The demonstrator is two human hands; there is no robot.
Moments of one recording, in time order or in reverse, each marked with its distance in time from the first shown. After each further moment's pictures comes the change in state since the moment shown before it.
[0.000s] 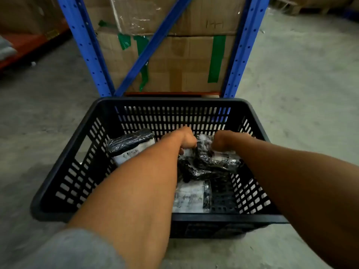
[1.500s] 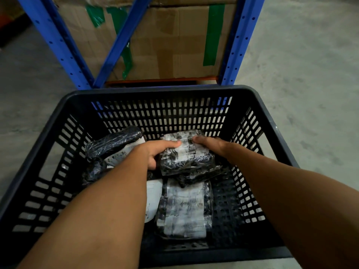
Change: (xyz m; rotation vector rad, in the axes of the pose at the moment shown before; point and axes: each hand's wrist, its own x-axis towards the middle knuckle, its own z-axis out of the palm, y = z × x) left_hand 0.045 -0.079 0.004 -0.917 -0.324 -0.361; right_hand 0.036 0.009 0.055 0.797 -0.310 0.177
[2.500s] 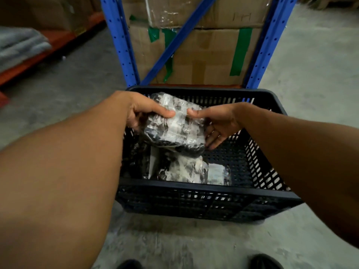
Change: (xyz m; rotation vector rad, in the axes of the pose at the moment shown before) left_hand -0.187 0.019 -0.077 0.271 0.107 0.148; right_hand -0.129 -0.102 0.024 -0.055 -0.446 -0.132
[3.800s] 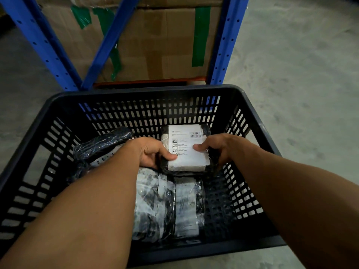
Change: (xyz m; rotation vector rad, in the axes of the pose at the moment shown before) left_hand 0.168 -0.011 0.107 -0.105 -0.297 -0.083; right_hand 0.058 0.115 -0.080 0.443 0.266 0.227
